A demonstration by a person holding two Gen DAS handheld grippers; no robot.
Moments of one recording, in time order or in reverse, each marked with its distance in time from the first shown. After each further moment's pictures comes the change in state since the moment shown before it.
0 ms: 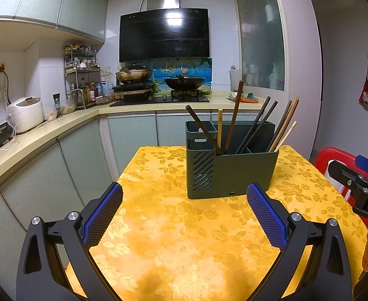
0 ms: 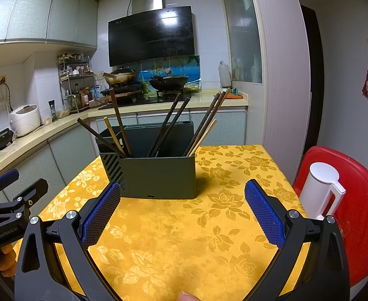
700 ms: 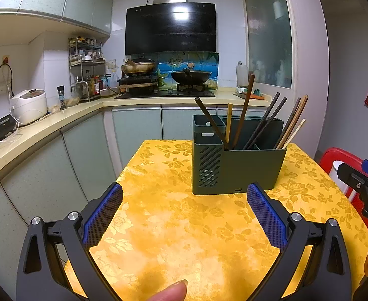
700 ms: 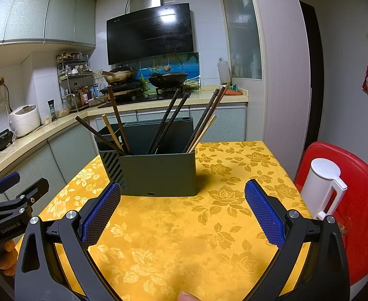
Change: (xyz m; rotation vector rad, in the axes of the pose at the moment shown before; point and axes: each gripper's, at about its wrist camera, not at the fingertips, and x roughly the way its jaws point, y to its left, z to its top) left arm 0.010 0.008 -0.002 -0.033 0.040 0.025; right arm -0.003 -0.001 -0.005 0.011 0.012 0.000
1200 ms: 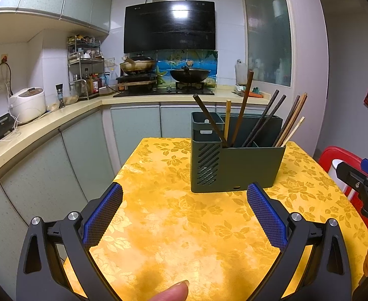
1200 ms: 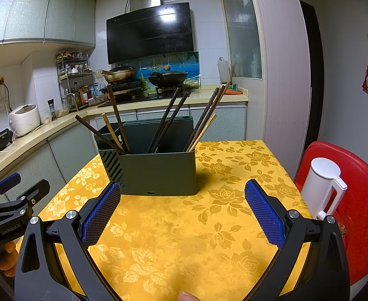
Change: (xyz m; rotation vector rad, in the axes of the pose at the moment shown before) left arm 0.002 0.000 -0.002 -0.001 0.008 -0.009; right arm 0.000 0.000 0.000 0.000 0.003 0.001
